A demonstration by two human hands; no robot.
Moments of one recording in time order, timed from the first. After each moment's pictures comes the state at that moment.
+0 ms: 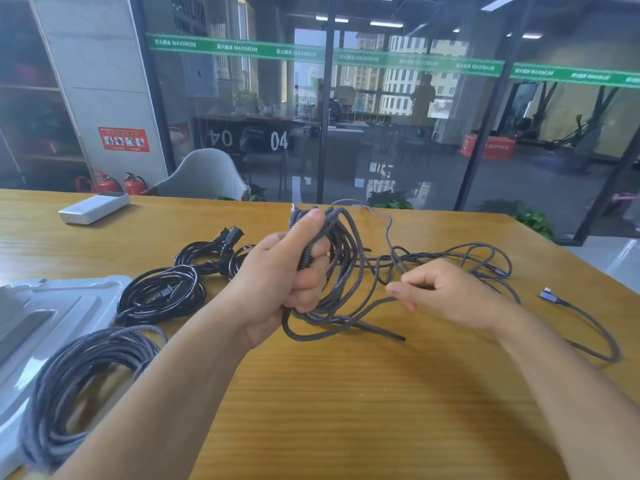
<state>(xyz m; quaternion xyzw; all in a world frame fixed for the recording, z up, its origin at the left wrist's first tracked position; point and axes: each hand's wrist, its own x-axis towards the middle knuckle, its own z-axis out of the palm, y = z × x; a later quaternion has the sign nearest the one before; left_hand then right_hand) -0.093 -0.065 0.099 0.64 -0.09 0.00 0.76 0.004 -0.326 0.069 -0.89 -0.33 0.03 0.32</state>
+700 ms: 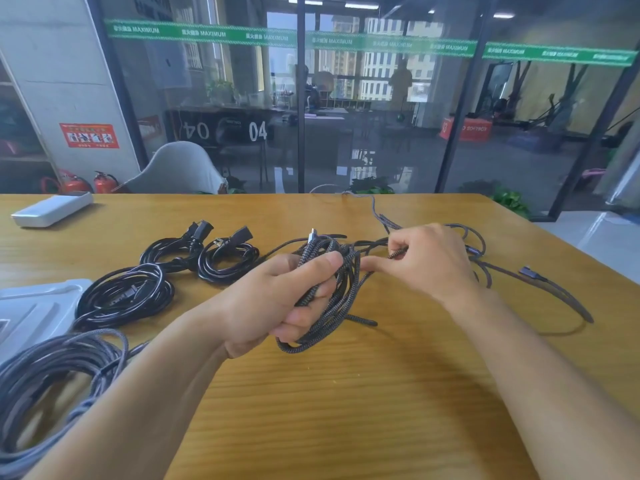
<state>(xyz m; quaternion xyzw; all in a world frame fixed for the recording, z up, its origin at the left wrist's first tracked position) -0.093 -0.083 0.086 0.75 -0.17 -0.15 0.62 0.015 -0.322 0.063 -0.93 -0.19 -0.27 0.17</state>
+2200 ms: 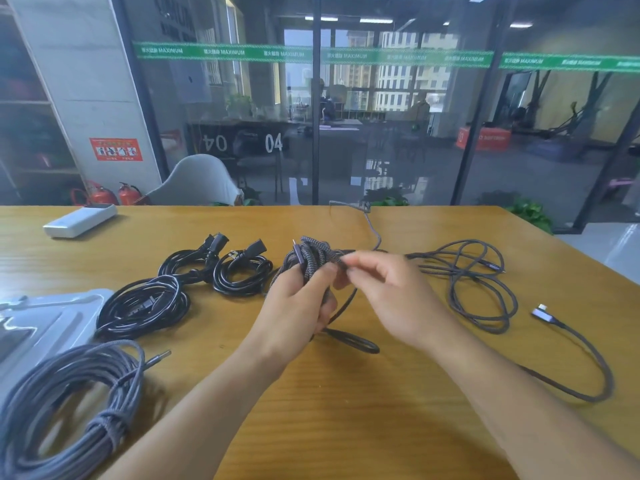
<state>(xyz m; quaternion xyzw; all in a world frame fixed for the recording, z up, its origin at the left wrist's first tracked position) -0.079 -0.106 0.057 0.76 -0.05 0.06 0.65 -0.038 -0.266 0.069 -0.84 -0.25 -0.07 0.48</state>
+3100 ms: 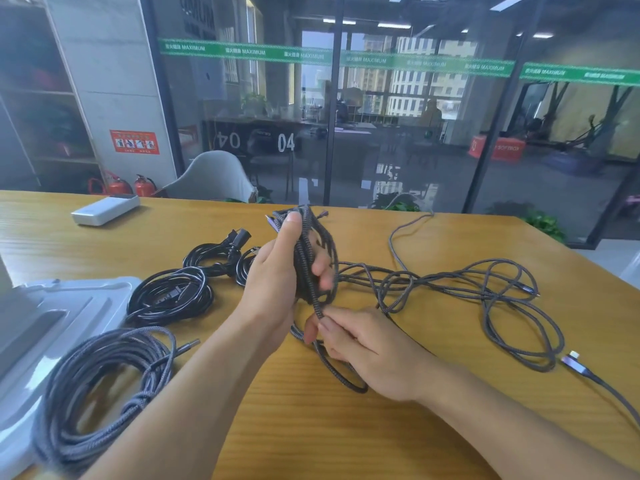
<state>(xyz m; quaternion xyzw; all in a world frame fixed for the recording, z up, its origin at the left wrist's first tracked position) -0.073 -0.071 0.075 0.58 -0.06 0.13 0.80 -0.056 -0.233 0.027 -0.79 -0.44 0.06 0.42</state>
